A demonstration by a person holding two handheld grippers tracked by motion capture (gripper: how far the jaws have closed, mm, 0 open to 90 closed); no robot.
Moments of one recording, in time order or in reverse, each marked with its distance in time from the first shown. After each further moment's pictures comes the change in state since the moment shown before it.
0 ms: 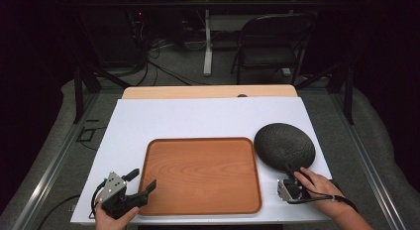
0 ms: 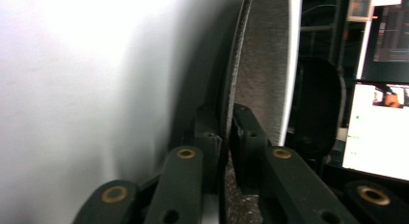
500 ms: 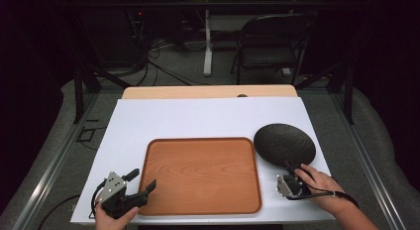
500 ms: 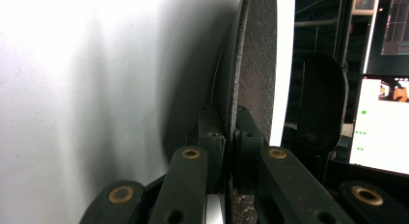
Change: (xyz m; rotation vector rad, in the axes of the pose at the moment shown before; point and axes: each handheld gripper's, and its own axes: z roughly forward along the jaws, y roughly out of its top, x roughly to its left) left arm 0.000 0.000 0.000 -0.001 0.001 -0.003; right arm -0.016 0.005 -0.004 0.015 0.027 0.027
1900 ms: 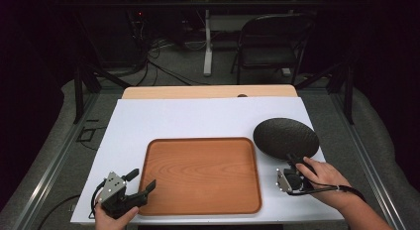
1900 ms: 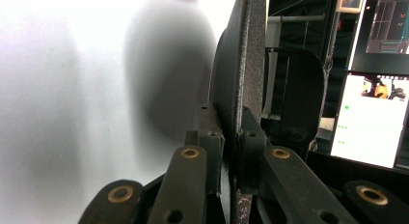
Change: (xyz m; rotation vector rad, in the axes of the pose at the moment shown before) left arm 0.000 0.000 0.000 0.001 0.005 -0.001; right arm -0.038 0.017 -0.028 0.039 -0.018 -0.043
